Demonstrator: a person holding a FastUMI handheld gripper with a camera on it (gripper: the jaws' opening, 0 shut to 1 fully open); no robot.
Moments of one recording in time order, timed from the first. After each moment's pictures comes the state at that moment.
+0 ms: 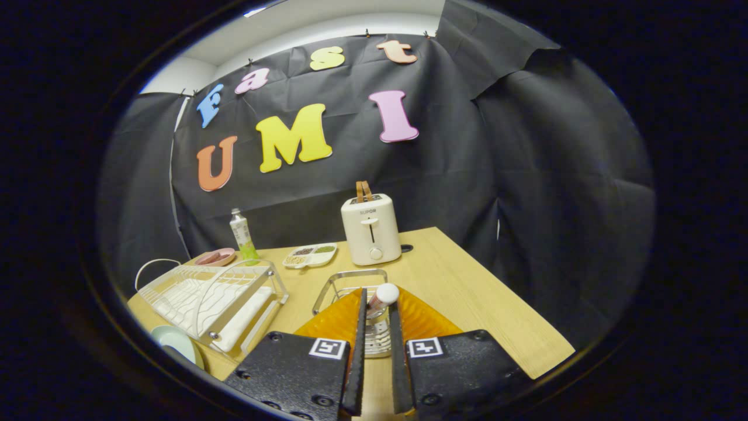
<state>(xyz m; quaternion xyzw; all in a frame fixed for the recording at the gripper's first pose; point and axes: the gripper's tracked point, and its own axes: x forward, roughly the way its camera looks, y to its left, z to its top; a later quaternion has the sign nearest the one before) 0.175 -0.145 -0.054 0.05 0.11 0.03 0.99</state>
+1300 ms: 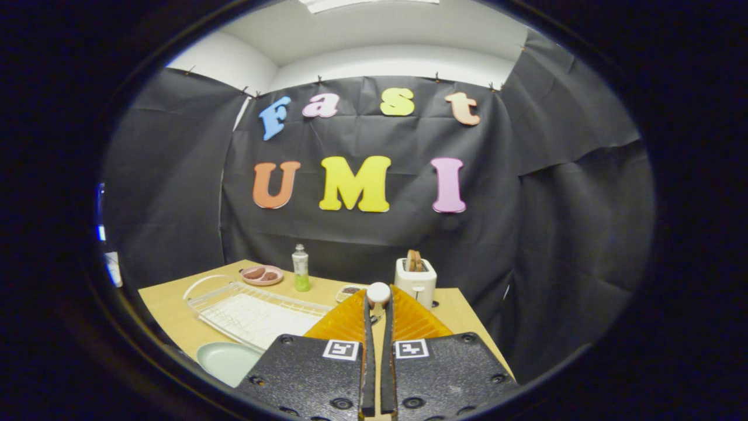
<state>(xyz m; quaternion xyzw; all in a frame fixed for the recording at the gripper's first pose) 0.028 -0.026 0.112 -0.08 0.03 0.09 0.99</state>
